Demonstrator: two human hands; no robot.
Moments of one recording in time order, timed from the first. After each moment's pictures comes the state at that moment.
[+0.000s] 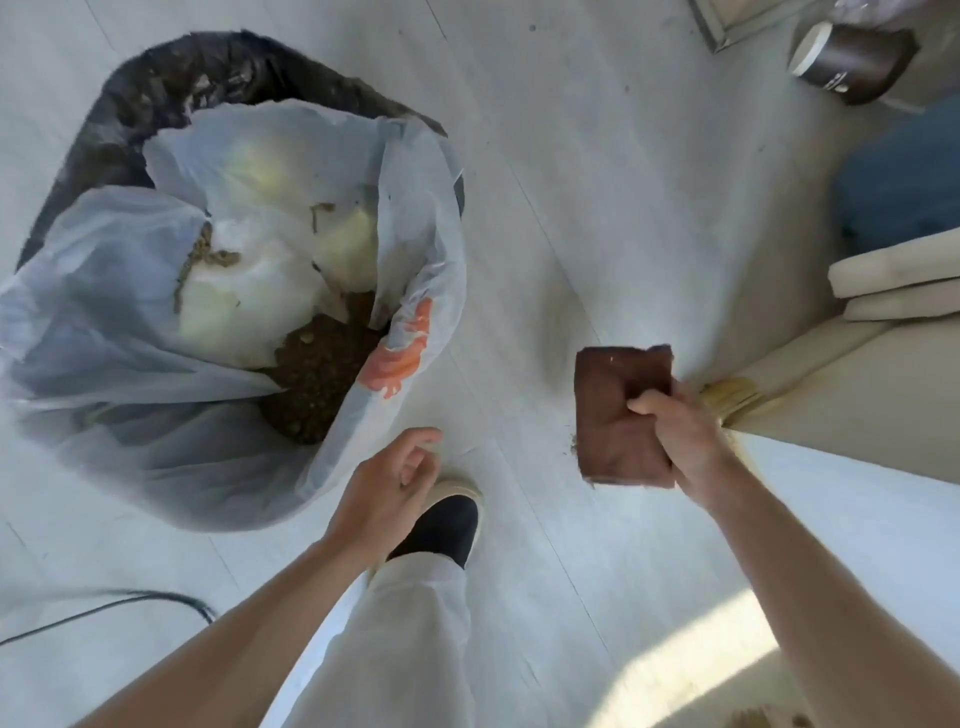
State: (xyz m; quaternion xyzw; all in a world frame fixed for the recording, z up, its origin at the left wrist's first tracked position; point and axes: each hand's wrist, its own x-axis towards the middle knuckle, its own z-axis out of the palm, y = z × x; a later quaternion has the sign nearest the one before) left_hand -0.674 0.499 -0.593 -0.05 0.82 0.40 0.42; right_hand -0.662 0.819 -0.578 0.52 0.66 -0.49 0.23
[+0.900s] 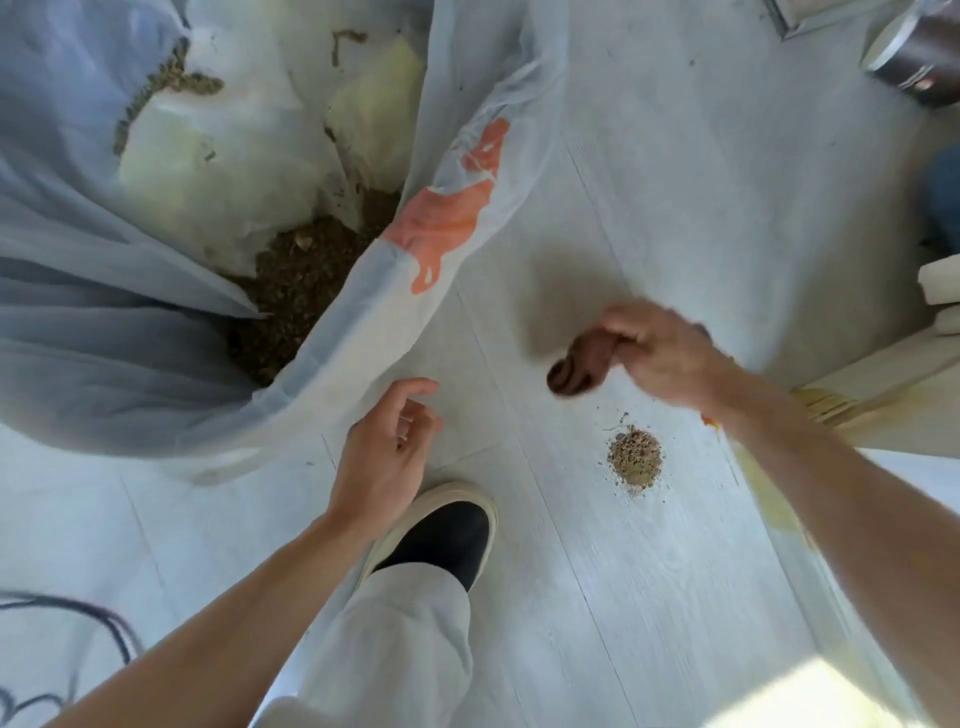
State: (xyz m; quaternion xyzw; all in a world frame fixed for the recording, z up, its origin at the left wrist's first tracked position) left_hand -0.655 0.494 -0.693 -0.10 0.82 0.50 0.26; right_hand -0.724 0.806 -0.662 -0.03 0.93 -0.26 0.26
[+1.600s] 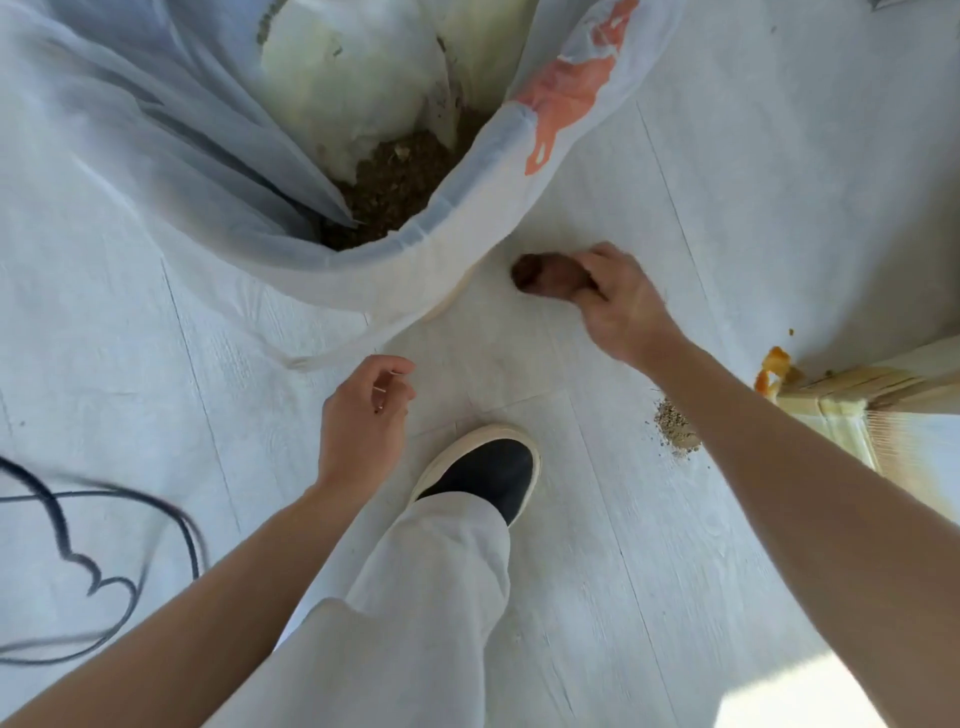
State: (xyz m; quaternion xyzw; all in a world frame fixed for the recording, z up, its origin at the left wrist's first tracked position) left_hand -0.616 0.438 -0.689 -0.19 0.85 0.47 0.16; right_hand -0.719 0.711 -0.689 -0.03 0.95 -0.26 0.15
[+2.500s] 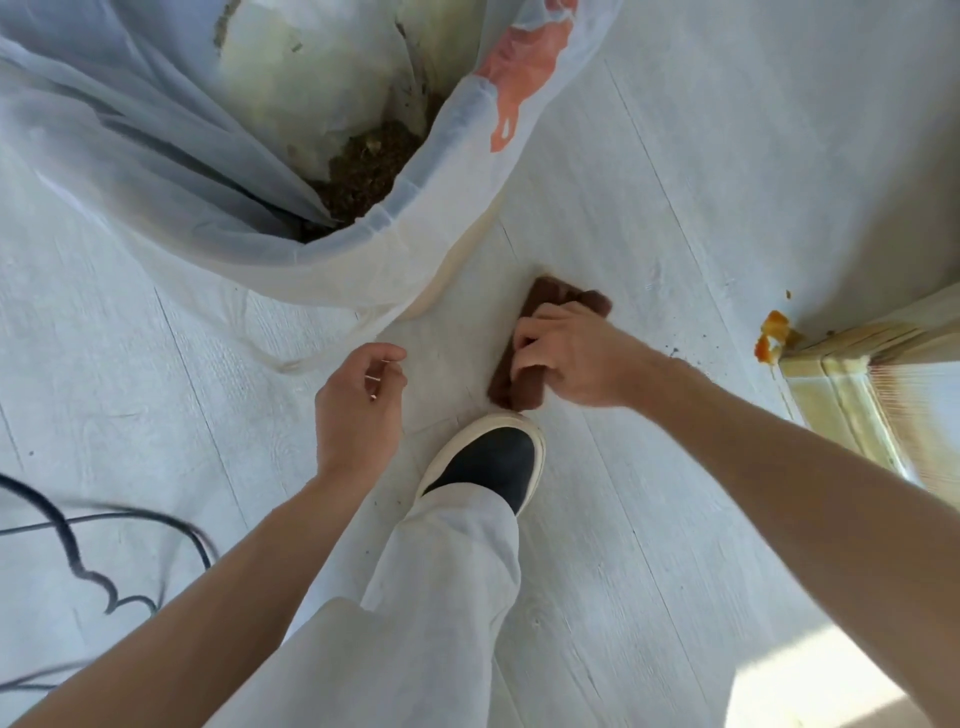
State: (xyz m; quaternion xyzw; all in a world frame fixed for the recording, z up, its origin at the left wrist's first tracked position) left_hand -0.625 0.438 -0.687 -0.19 0.87 0.44 0.14; right_hand -0.671 0.698 -0.690 -0.30 0.90 -0.19 0.26
